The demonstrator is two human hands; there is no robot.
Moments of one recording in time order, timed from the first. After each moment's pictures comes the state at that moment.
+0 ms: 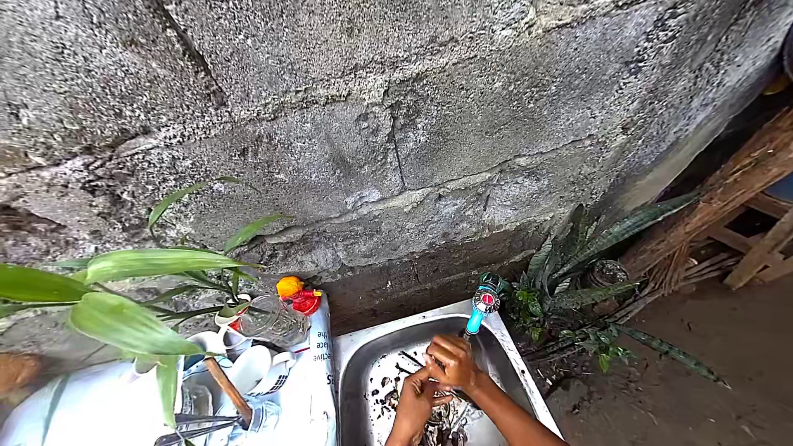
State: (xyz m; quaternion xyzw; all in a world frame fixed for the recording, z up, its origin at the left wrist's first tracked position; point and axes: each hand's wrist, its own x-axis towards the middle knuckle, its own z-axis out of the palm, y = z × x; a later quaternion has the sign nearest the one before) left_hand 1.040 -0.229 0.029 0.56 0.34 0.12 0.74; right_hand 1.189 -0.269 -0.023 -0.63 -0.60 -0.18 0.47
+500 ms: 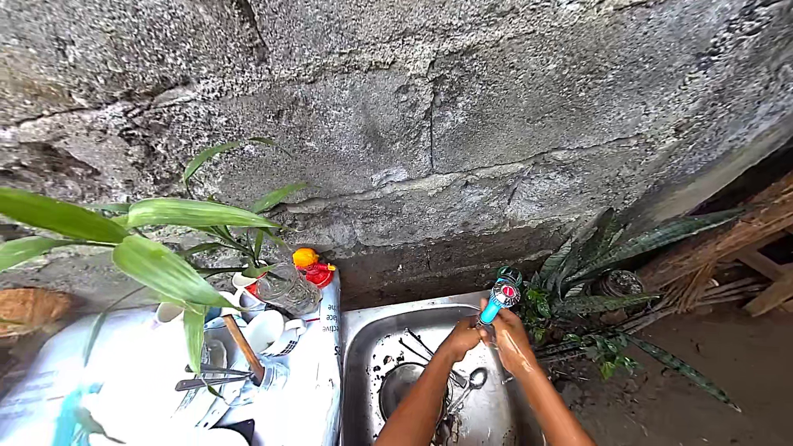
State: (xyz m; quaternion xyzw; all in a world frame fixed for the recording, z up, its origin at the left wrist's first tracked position) left_hand 1.165 -0.223 0.018 0.65 0.27 0.01 0.71; right_hand 1.231 -0.312 0.049 -0.65 -0.14 0.30 0.69
